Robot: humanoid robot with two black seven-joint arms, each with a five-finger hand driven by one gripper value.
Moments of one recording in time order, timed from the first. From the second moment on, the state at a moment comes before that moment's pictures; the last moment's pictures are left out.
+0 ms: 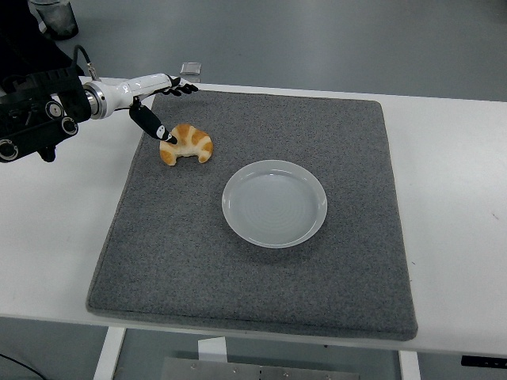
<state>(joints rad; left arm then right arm) -1.21 0.61 0.03 -0.94 0.93 -0.04 -0.16 0.04 0.00 -0.08 0.07 0.05 0.14 -0.05</state>
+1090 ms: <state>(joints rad) -1.14 0.49 0.04 -0.86 0.92 0.02 -0.10 0.04 0.00 -0.08 0.07 0.05 0.14 -0.05</state>
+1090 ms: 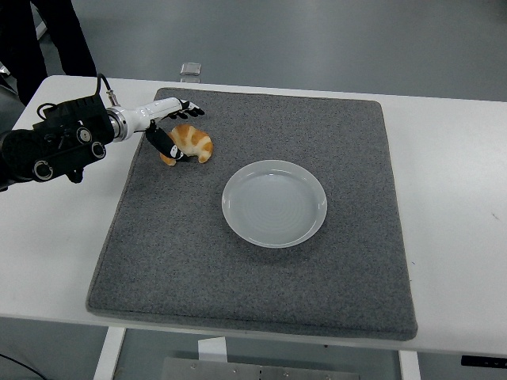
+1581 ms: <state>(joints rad) -1.13 0.48 0.09 -0.86 0.93 0.03 -0.10 0.04 0.00 -0.08 0.07 0.05 0.14 -0.05</state>
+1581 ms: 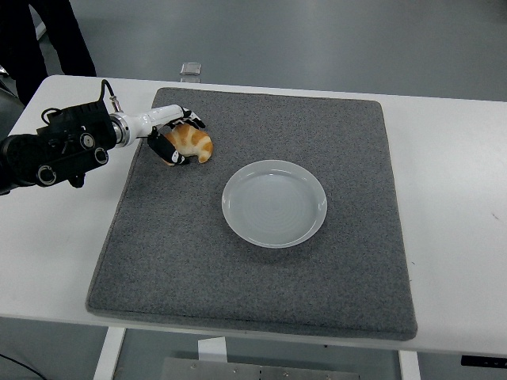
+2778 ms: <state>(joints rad) -1.16 0.47 0.08 -0.87 0.91 0.07 -0.10 0.04 0.00 -0.08 0.07 0.05 0.14 -0.05</state>
